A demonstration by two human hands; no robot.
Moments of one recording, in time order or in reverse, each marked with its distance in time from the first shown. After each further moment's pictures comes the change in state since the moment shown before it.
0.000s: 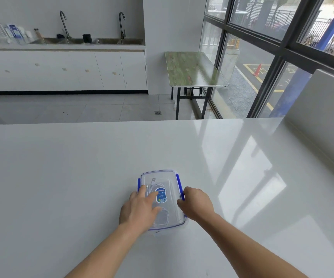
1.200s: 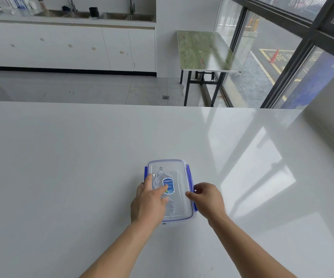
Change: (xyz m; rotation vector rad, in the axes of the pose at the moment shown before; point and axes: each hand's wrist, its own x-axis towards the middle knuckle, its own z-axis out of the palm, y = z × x) left_hand -0.001 0.008 0.020 -0.305 0.105 -0.123; right_hand 0.001 0.014 0.016 0.502 0.071 0.152
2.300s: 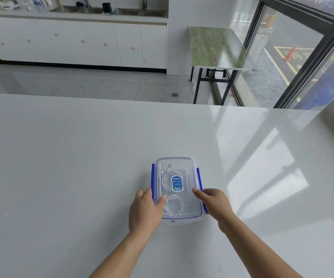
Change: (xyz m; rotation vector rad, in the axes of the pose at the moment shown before) left_hand -0.015 -0.027 0.008 -0.214 0.107 -0.269; right_hand 0.010 0.023 0.010 0.222 -0.194 0.099
